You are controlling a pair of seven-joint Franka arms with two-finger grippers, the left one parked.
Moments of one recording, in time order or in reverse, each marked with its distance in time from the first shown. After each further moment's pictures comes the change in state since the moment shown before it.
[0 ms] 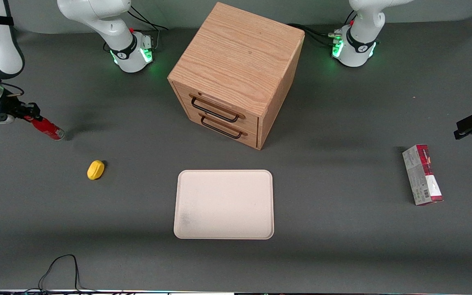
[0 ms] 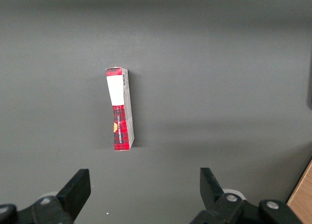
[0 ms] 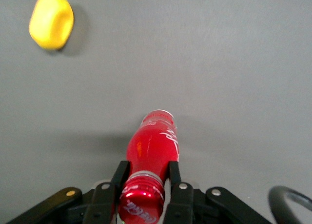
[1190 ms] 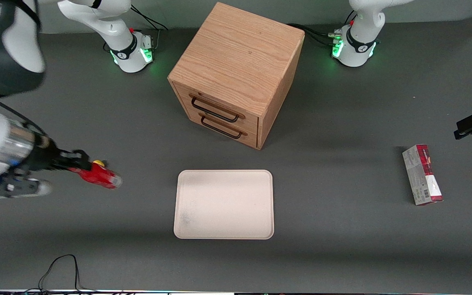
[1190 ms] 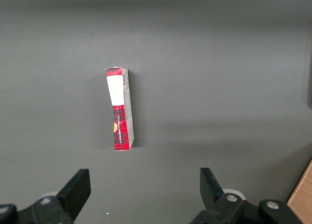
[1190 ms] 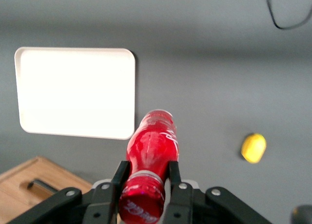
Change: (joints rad) arm -0.034 0.669 0.820 1.379 0.151 -0.719 0.704
